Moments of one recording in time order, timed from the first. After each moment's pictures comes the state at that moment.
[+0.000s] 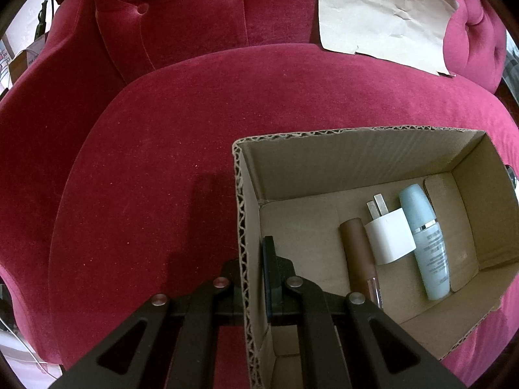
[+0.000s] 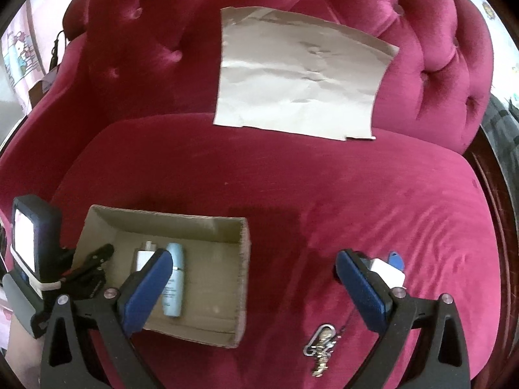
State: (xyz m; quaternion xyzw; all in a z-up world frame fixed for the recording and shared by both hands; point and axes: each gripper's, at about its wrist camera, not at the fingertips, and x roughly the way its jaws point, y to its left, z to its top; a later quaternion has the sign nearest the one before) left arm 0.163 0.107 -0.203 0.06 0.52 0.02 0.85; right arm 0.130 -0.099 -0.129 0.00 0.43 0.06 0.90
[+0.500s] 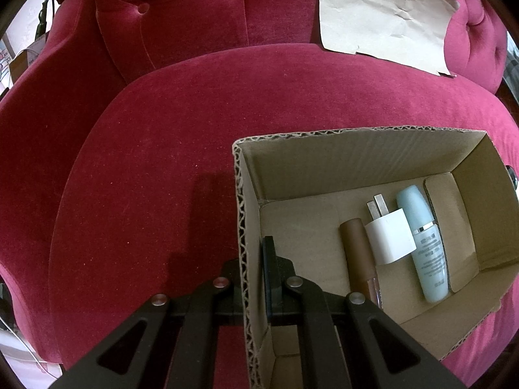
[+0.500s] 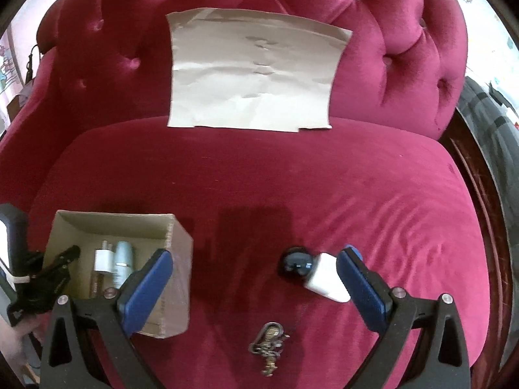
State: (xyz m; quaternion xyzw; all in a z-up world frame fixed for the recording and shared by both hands) left arm 0.163 0.108 -0.203 0.06 0.52 0.02 0.85; right arm 0.130 -0.159 -0.142 0.01 0.44 0.02 0.90
